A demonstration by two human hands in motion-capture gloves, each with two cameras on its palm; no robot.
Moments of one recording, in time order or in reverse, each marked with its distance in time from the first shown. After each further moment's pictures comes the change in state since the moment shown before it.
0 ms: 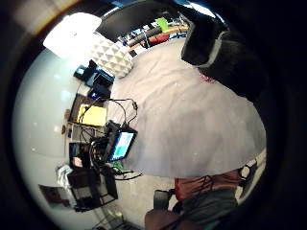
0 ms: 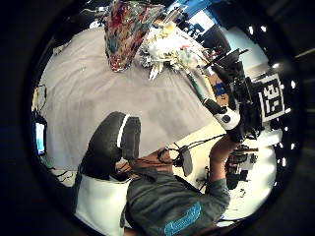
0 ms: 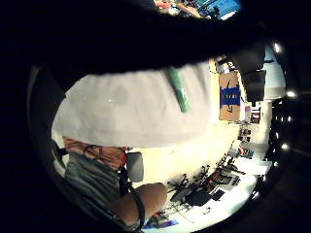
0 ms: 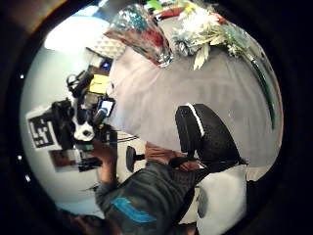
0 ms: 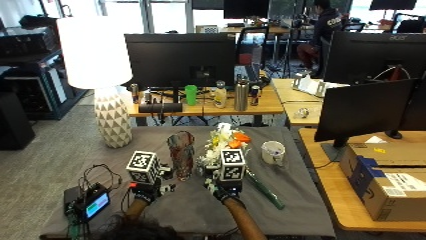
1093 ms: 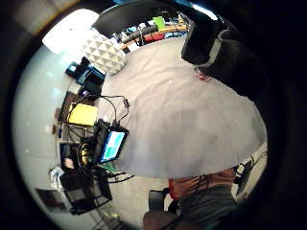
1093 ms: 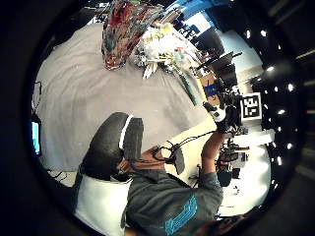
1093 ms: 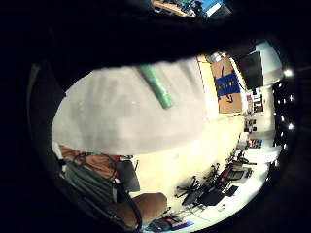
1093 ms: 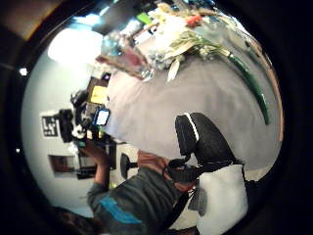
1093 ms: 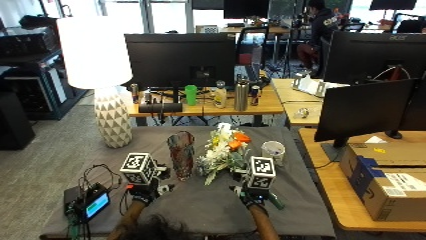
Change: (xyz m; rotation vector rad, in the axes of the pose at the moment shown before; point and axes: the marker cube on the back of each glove) left arm -0.002 0.016 -0.007 -0.022 0.110 -0.024; right arm 0.102 0.018 0.011 0.121 -0.021 0.096
